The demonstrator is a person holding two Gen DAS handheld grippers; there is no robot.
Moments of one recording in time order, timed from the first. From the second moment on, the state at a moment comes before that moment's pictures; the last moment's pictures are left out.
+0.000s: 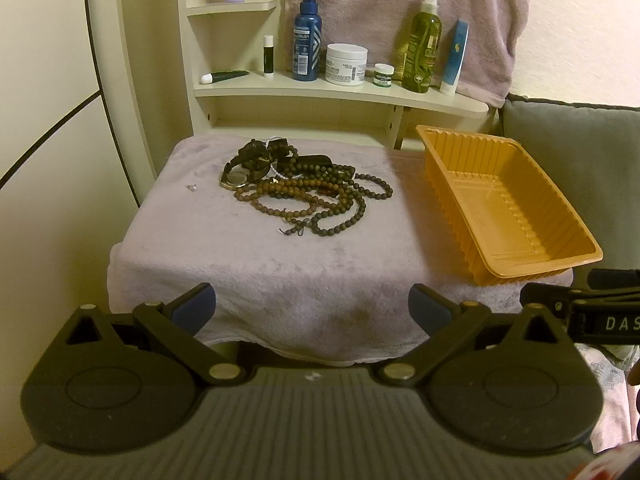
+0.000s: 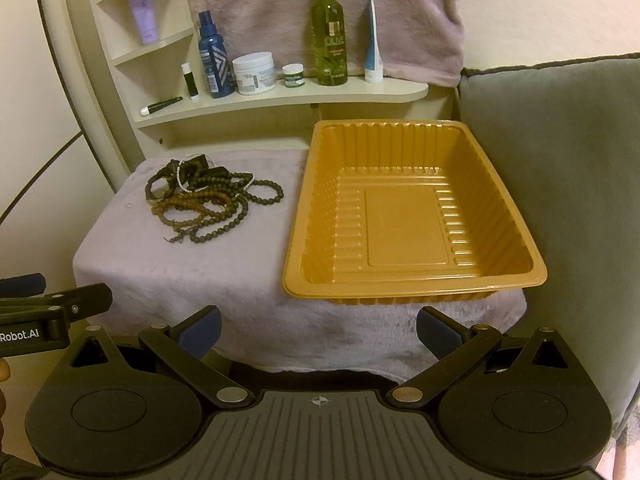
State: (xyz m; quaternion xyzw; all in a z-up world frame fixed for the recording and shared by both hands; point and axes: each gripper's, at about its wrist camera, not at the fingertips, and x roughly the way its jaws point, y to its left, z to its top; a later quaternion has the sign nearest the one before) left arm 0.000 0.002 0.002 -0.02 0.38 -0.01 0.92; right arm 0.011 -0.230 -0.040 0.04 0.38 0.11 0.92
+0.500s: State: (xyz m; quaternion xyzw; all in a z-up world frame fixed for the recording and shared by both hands) left arm -0.001 -0.005 -0.002 -0.02 0.39 -0.02 0.92; right arm 0.012 -0.238 -0.043 0.05 0.38 0.10 0.92
